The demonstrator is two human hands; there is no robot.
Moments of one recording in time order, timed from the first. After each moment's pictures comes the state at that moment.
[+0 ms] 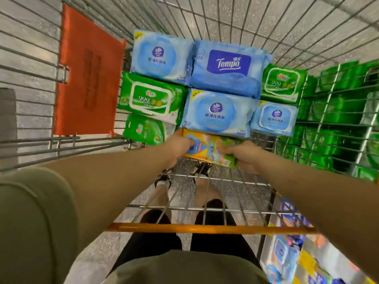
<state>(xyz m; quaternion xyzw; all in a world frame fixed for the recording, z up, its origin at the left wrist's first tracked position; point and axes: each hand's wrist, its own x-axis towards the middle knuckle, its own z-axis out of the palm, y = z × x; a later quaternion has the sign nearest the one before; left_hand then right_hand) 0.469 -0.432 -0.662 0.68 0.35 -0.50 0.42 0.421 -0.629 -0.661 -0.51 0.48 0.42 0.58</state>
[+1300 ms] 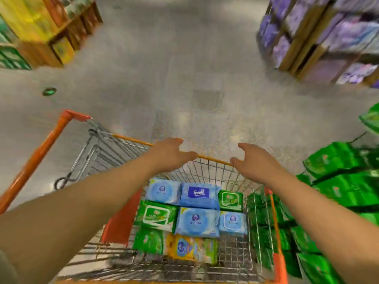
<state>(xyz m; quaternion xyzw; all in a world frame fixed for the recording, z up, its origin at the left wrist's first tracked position) 0.640 -0.460 -0.249 0.93 -0.15 -0.27 0.18 0.561 -0.703 -0.255 -0.96 0.13 0.16 0.20</state>
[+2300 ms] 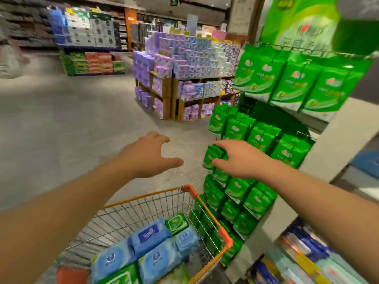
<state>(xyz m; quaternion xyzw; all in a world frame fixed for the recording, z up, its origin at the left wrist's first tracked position) 0.549 -0.485 -0.060 0.85 -0.50 -0.07 0.14 0.358 -0.655 -0.047 -0.95 0.30 0.01 0.03</state>
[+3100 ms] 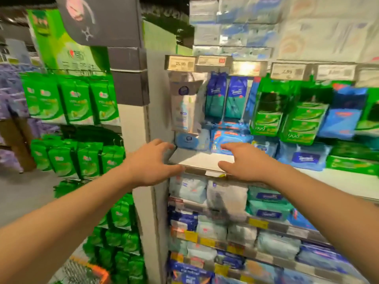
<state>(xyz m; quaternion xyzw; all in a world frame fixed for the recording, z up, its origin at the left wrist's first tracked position) 0.146 -0.684 -0.001 0.63 -0.77 -0.05 0.12 -0.114 -0.699 0.002 -0.79 0.61 -0.08 0.02</state>
